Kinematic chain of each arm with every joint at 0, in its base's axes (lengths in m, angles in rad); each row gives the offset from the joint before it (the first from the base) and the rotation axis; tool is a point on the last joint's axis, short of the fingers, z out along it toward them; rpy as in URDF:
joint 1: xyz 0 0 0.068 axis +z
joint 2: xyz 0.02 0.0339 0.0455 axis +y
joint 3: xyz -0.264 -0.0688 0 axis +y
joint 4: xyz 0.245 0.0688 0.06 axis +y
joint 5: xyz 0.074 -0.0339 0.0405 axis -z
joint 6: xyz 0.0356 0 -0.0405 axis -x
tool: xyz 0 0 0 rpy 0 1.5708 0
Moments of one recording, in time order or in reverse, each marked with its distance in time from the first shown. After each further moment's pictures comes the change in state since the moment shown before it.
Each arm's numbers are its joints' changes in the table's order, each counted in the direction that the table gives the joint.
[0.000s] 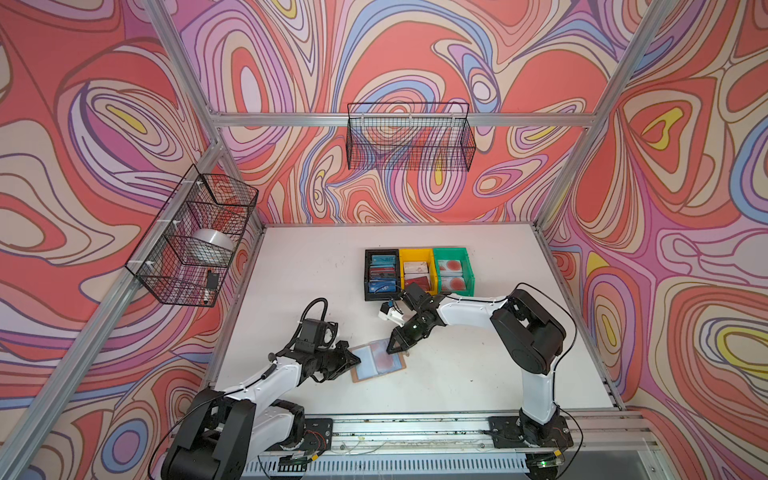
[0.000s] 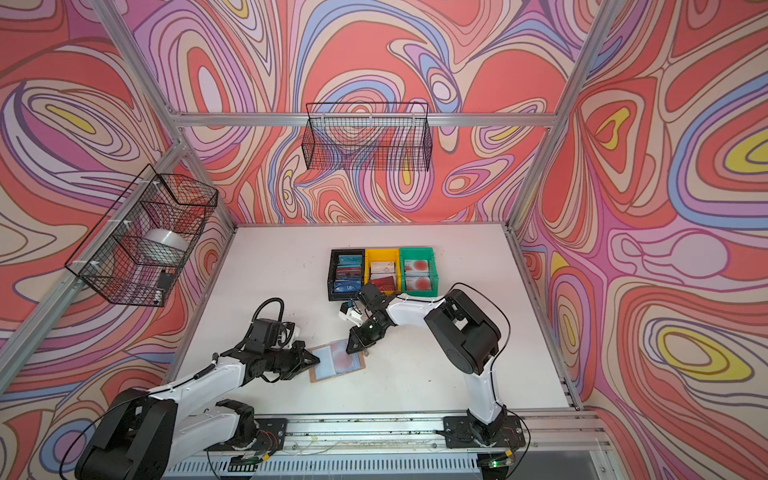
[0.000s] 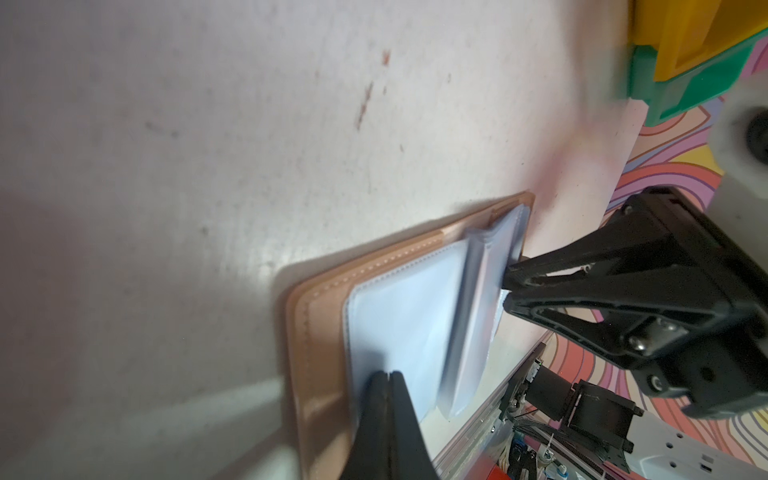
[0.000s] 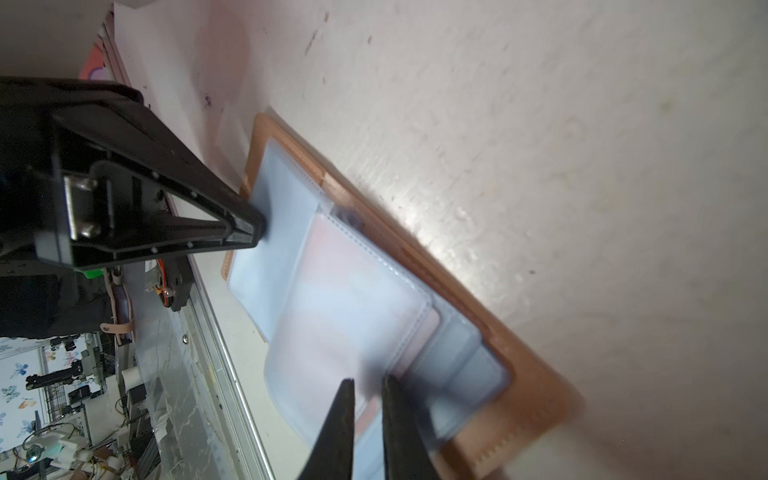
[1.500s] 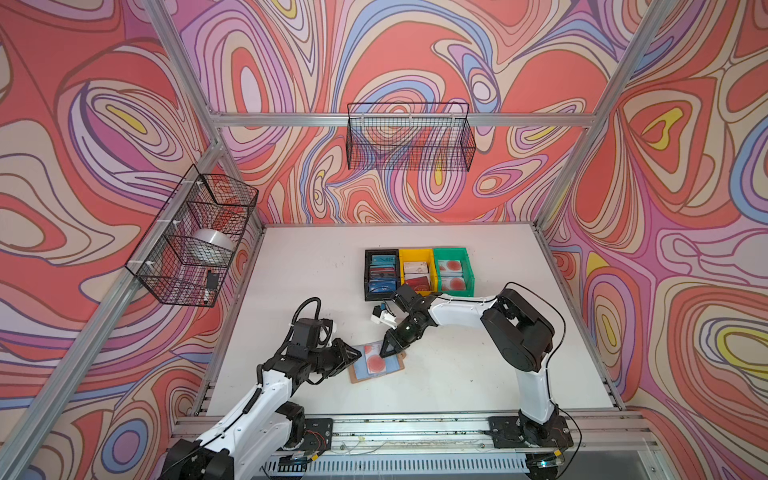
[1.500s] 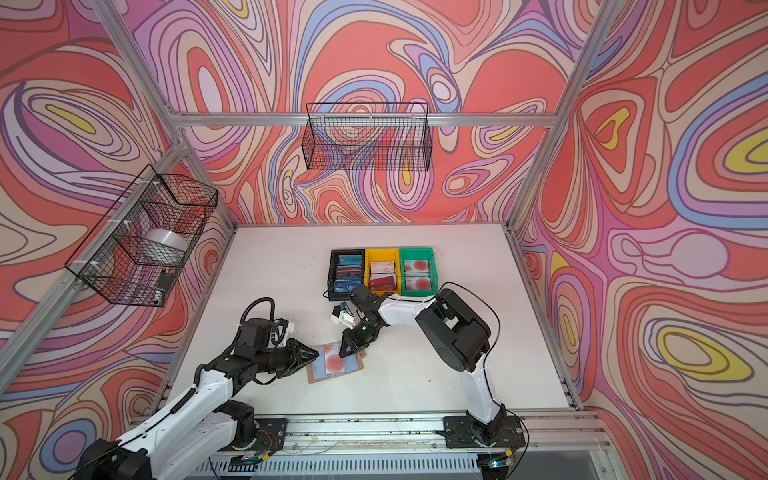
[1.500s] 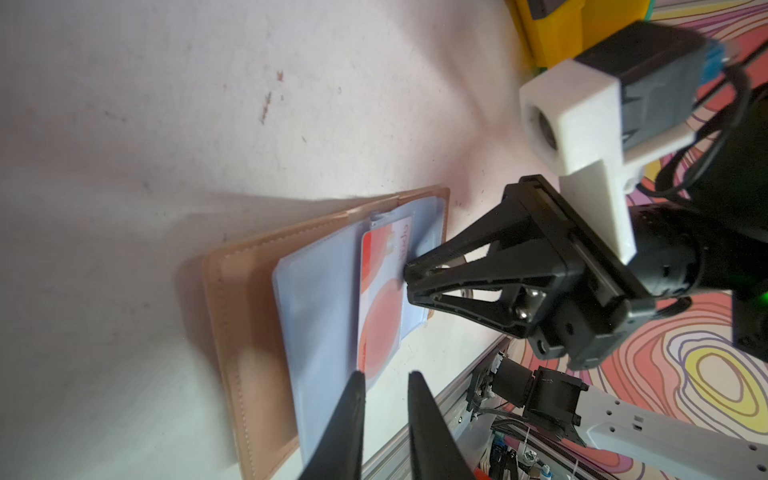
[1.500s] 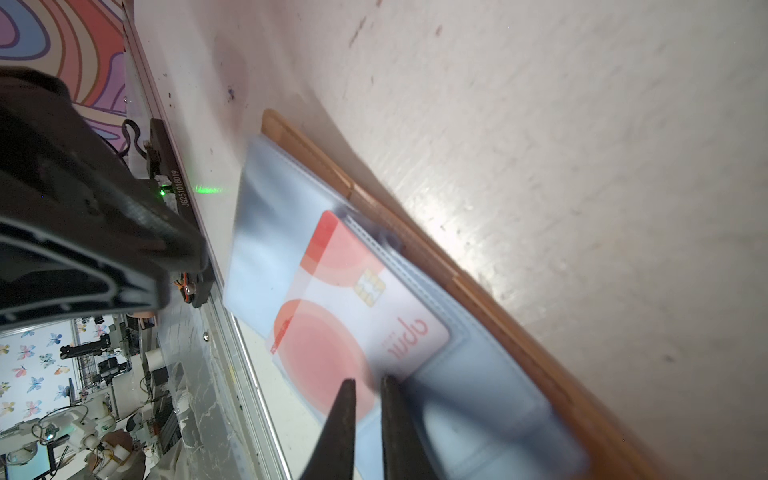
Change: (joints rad) left arm -0.005 -0.225 -0.011 0.111 0.015 0.065; right arm 0.037 0.060 -0.067 0.025 -0.048 -0.008
